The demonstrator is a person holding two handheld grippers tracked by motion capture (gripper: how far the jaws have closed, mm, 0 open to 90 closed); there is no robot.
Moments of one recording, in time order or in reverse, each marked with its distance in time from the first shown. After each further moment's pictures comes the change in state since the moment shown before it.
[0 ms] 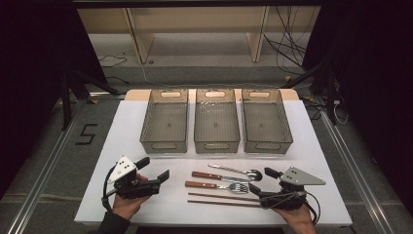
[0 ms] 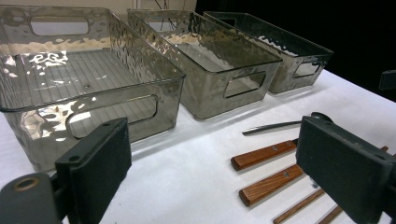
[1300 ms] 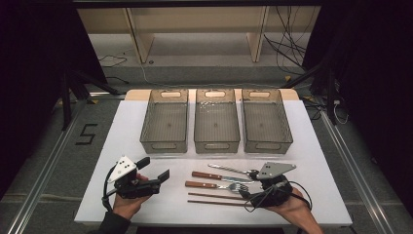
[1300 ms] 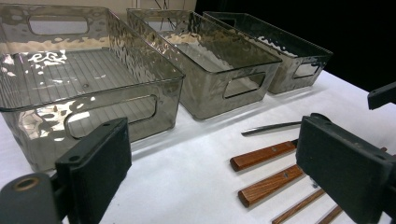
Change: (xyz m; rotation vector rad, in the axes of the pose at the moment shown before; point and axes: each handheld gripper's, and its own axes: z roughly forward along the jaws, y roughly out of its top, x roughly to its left) left arm 0.000 0.000 0.000 0.003 -0.002 -0.003; right arm 0.015 0.028 0.028 0.338 0.114 -0.204
